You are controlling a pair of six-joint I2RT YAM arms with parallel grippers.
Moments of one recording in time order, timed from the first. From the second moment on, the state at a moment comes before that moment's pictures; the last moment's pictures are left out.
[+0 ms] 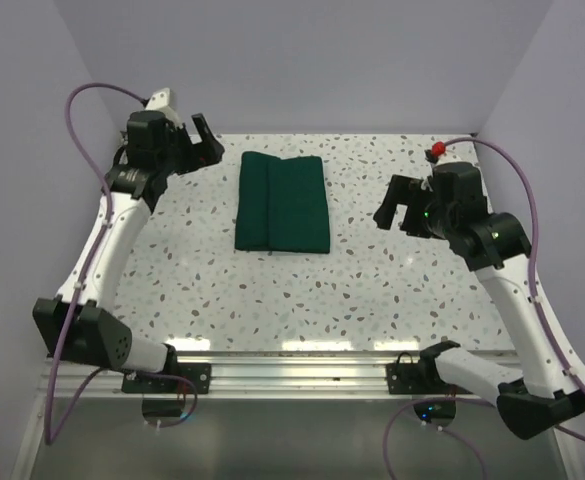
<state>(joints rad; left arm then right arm) -0.14 1.47 1.48 -0.48 0.08 -0.41 0.35 1.05 1.37 -1.00 0.07 0.47</state>
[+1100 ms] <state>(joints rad) -0.16 0.90 1.03 -0.52 0.18 -0.57 0.79 2.28 2.27 -1.18 0.14 0.40</state>
